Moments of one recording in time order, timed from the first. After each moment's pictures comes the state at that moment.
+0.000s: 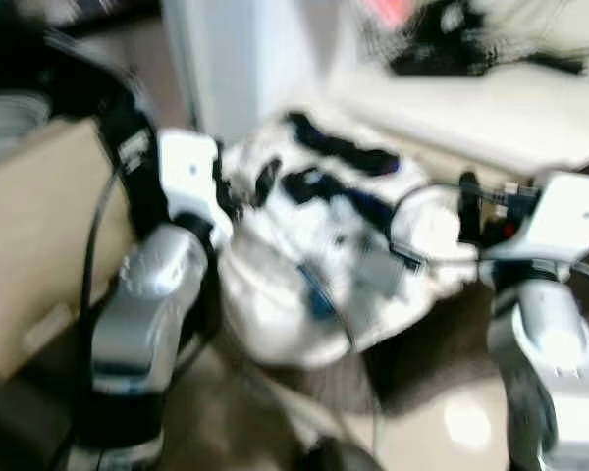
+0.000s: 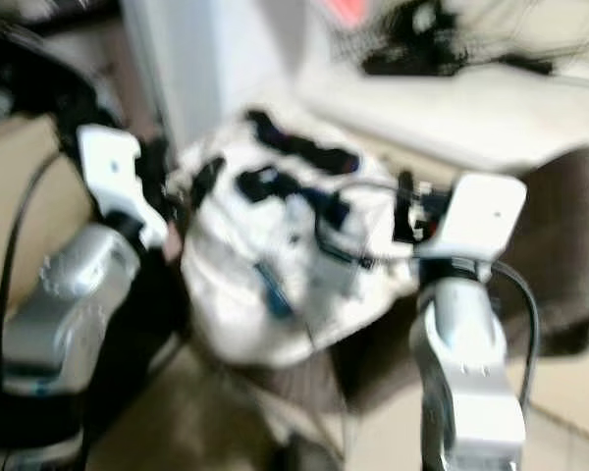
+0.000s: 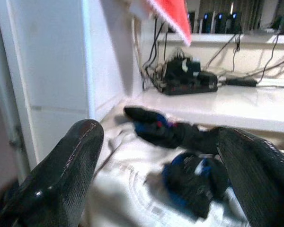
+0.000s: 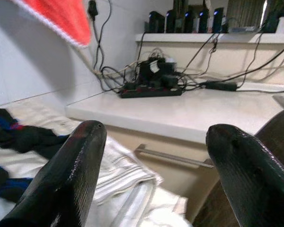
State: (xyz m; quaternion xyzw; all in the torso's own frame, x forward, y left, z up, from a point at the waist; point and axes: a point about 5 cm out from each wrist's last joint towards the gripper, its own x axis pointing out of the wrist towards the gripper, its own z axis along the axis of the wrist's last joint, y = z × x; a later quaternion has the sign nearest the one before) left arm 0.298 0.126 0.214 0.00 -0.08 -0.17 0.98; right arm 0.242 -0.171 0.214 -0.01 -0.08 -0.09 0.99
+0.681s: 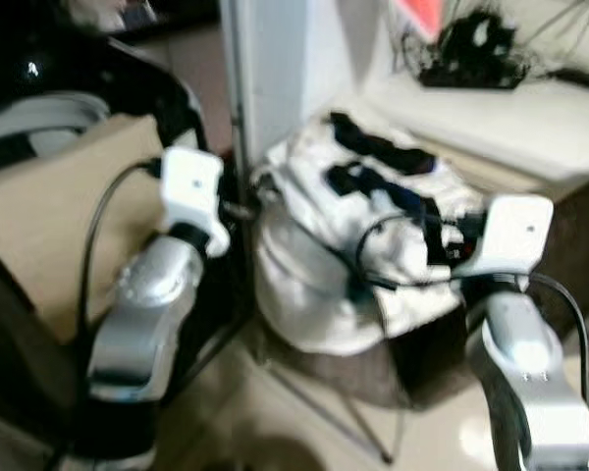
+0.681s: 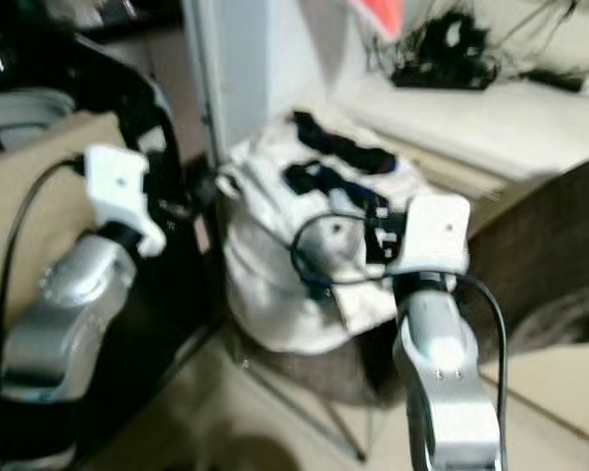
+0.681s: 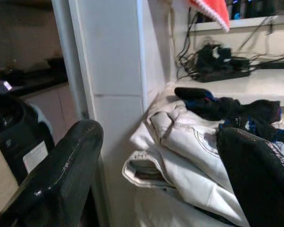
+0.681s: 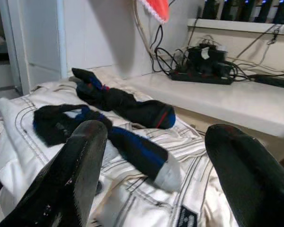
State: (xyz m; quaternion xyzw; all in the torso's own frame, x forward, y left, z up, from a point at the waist) left arm 0.299 0.126 0.207 0.04 -0.08 -0.17 0.98; right arm 0.246 -0.158 0.188 -0.04 -0.03 -0.05 1.00
